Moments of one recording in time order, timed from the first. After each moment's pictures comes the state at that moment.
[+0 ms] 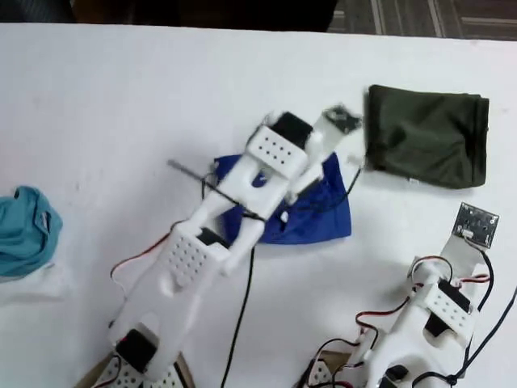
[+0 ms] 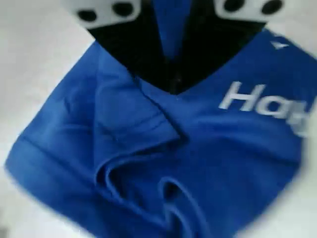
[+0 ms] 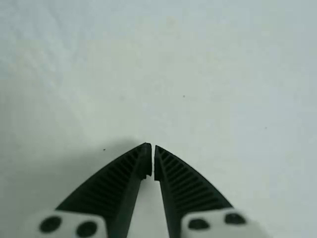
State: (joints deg) left arm 30.2 52.9 -55.9 100.4 -9.5; right arm 40.0 -40.3 78.7 29.5 19.5
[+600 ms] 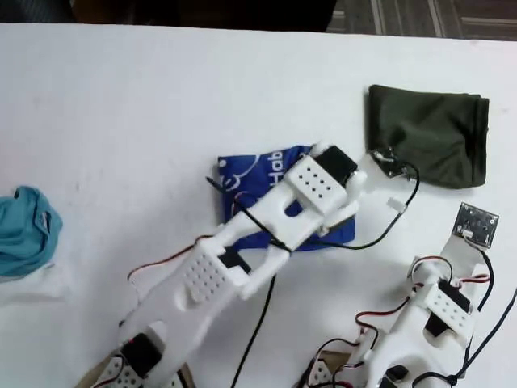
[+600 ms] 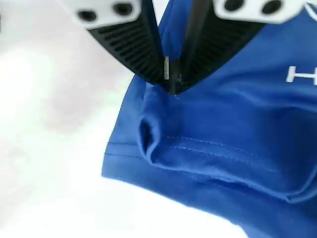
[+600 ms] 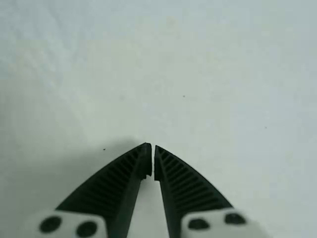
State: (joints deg) left arm 41.0 52.3 -58.2 101.1 -9.6; right arm 40.1 -40.3 78.7 29.5 19.5
